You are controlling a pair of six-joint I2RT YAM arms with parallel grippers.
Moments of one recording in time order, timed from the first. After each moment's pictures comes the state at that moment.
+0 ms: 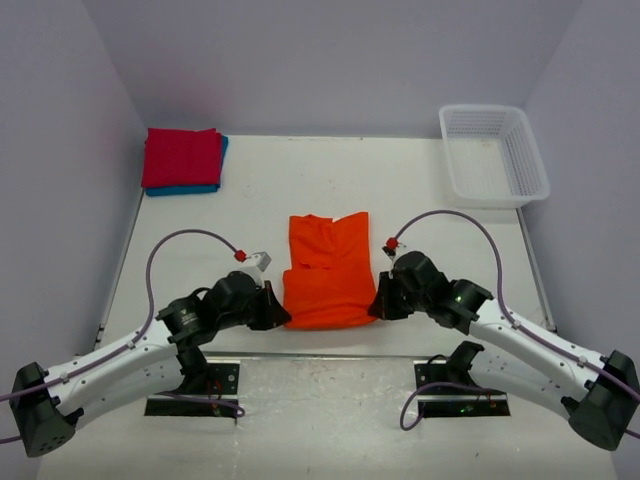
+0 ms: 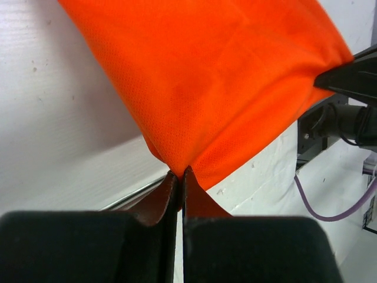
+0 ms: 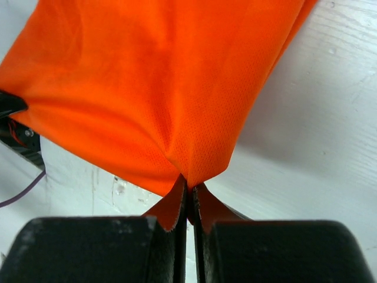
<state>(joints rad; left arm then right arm) -0.90 0.71 0.44 -0.45 0.03 -0.91 0.80 0.89 0.61 -0.57 -0.11 0.69</state>
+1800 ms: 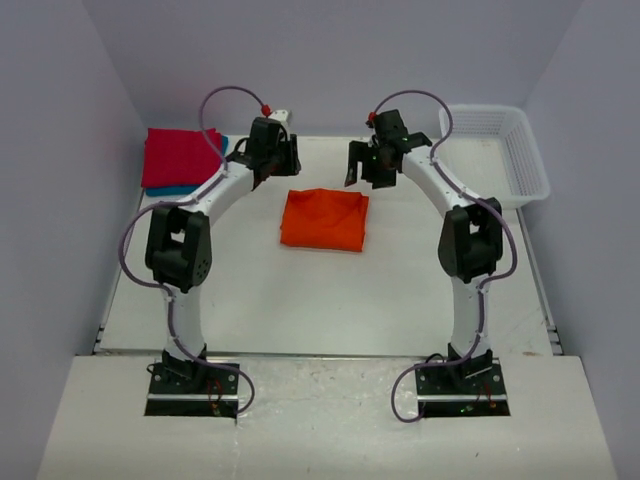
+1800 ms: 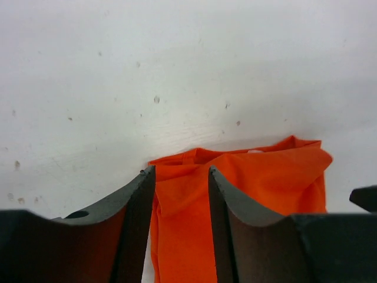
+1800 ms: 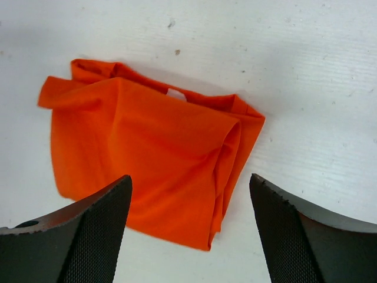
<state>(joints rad) -0.35 2.05 1.67 -0.27 0.05 -0.29 0.34 2.17 1.97 -0.76 -0.15 0.36</state>
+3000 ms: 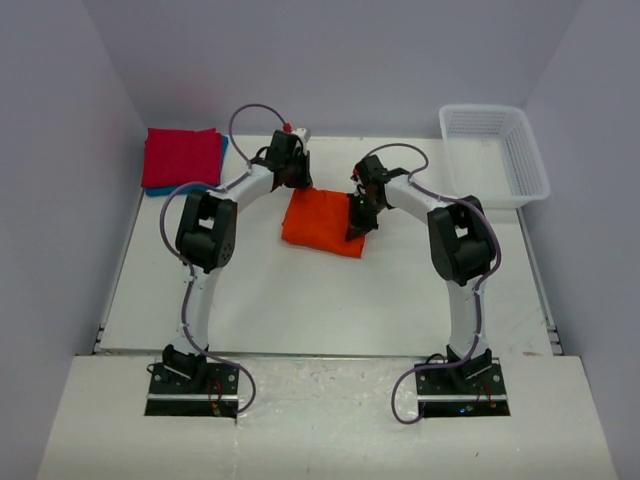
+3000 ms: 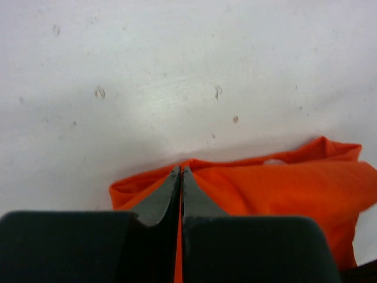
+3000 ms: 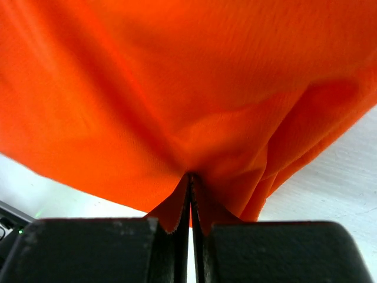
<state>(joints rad) -0.37 2.30 1.82 -0.27 0.17 -0.32 0.42 2.14 1.63 -0.72 -0.30 0.45</state>
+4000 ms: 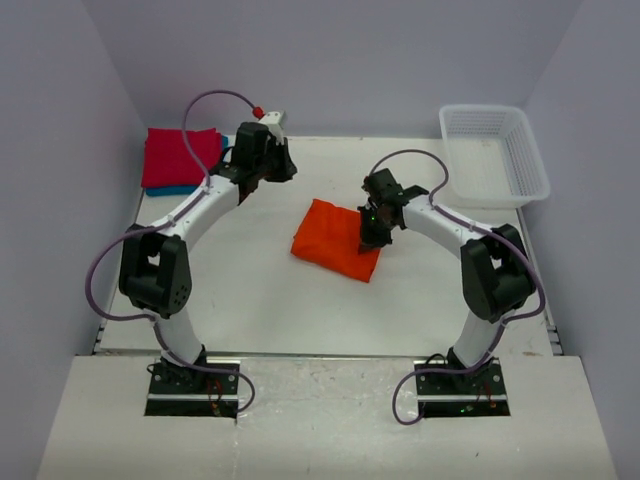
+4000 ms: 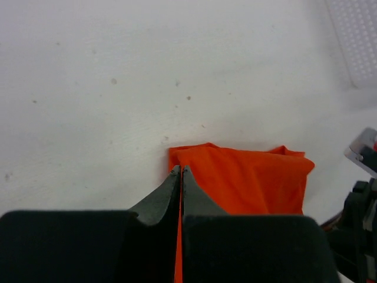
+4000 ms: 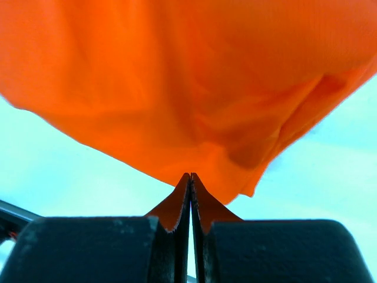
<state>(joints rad) -0.35 1.81 1.48 -0.21 0.15 -0.30 0.48 1.79 1.26 -0.67 -0.18 0.48</state>
